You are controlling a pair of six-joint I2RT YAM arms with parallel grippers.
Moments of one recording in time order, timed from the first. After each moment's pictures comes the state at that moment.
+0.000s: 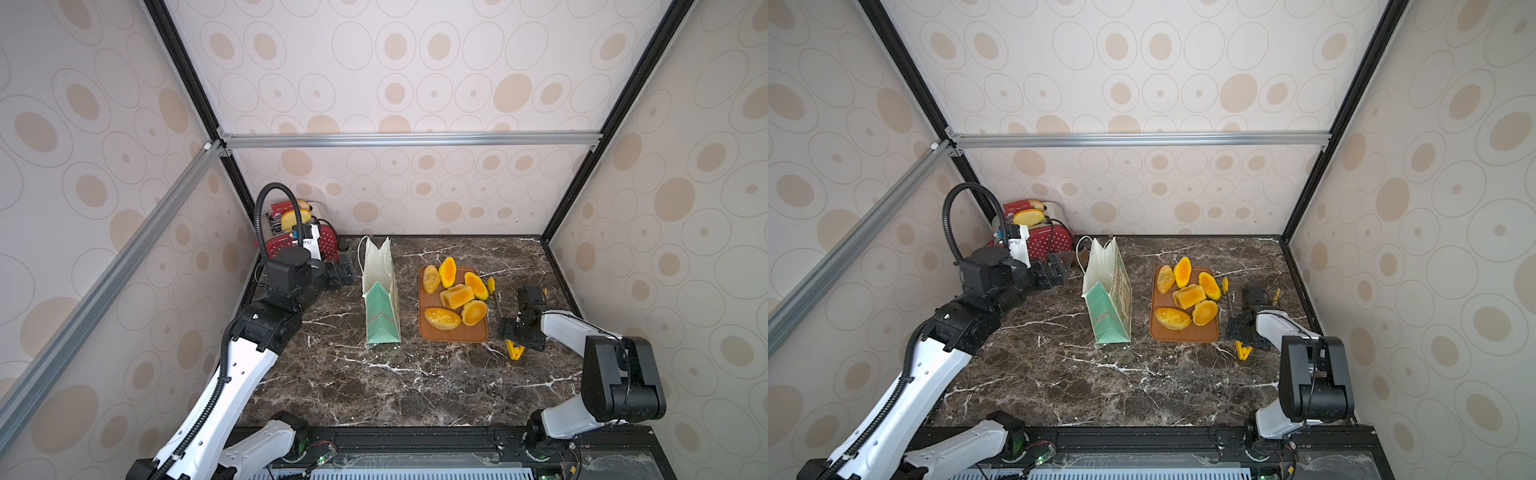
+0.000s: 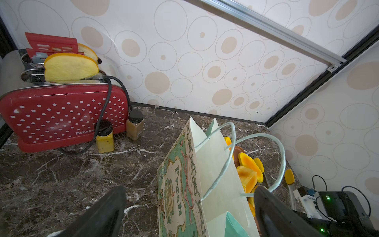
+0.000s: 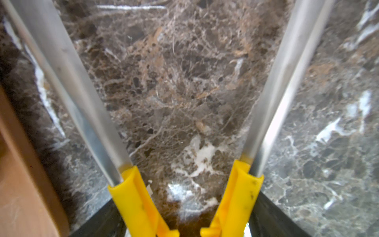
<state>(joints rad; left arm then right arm) -0.38 1.03 1.22 -0.52 -0.09 -0.42 0.07 1.53 0.79 -0.55 0.11 0.31</state>
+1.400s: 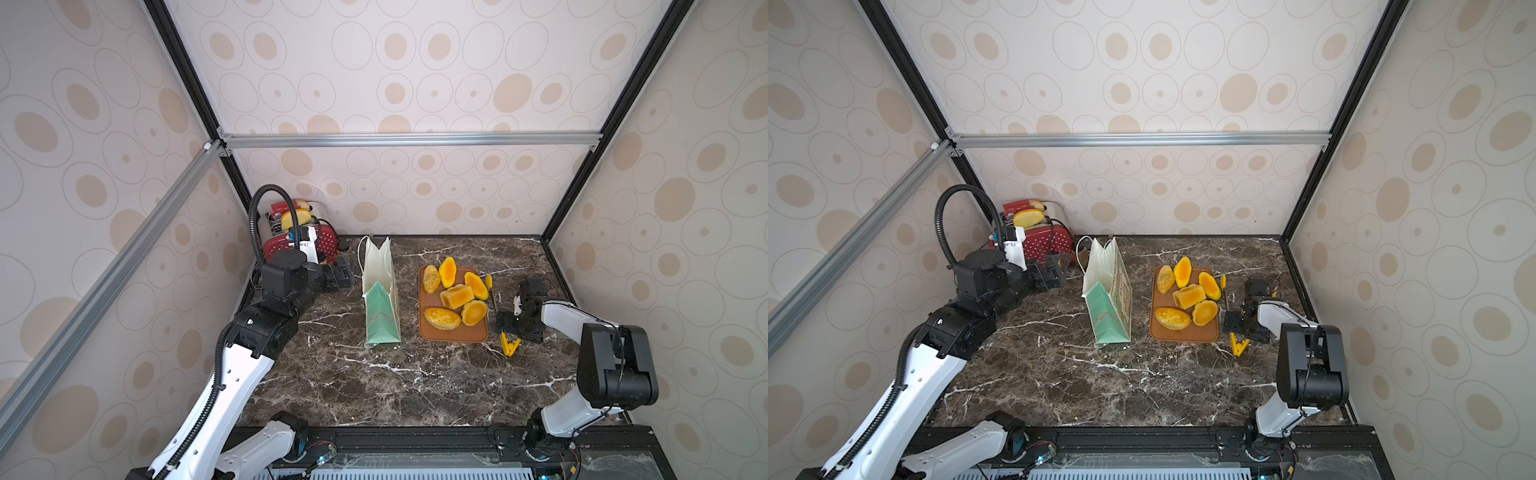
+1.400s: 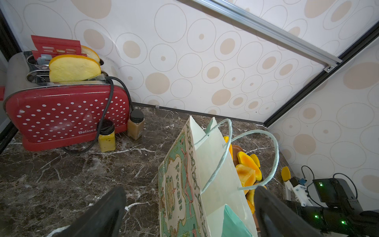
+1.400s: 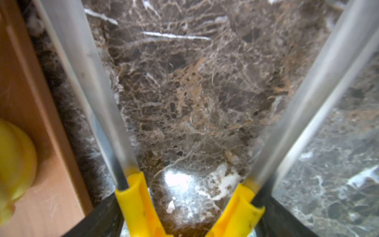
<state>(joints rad) -0.38 1.00 1.22 -0.55 -0.09 -0.41 0.04 1.61 0.88 -0.58 0.00 0.20</state>
